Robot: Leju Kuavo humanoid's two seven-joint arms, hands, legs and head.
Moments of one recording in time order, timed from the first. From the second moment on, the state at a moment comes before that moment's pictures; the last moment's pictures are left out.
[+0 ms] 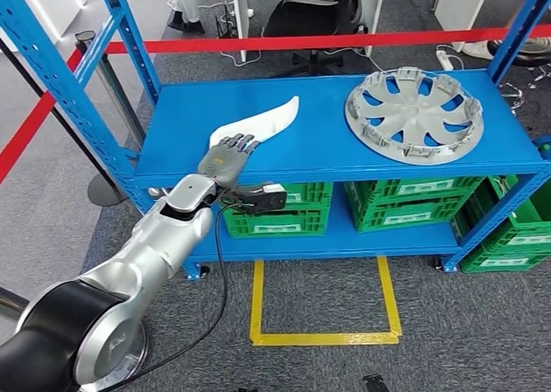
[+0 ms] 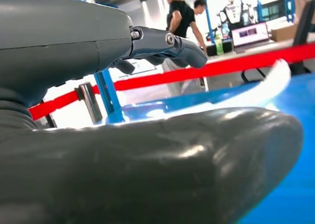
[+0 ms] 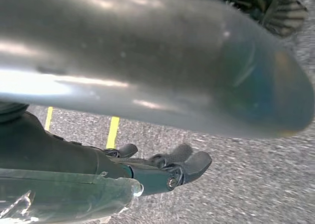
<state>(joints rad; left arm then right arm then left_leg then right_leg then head) -0.80 -0.13 -0.19 -0.41 -1.57 0.17 -0.06 -0.17 0.23 -1.10 -0.21 1.37 -0.02 -0.04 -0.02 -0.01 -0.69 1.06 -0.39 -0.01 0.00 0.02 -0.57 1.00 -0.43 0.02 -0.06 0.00</state>
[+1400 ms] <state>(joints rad) -0.78 -0.14 -0.19 -0.41 -1.57 0.17 -0.04 -0.16 0.22 -1.10 -0.21 1.37 -0.03 -0.04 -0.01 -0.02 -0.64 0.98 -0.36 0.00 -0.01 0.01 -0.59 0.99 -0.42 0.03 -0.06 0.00</state>
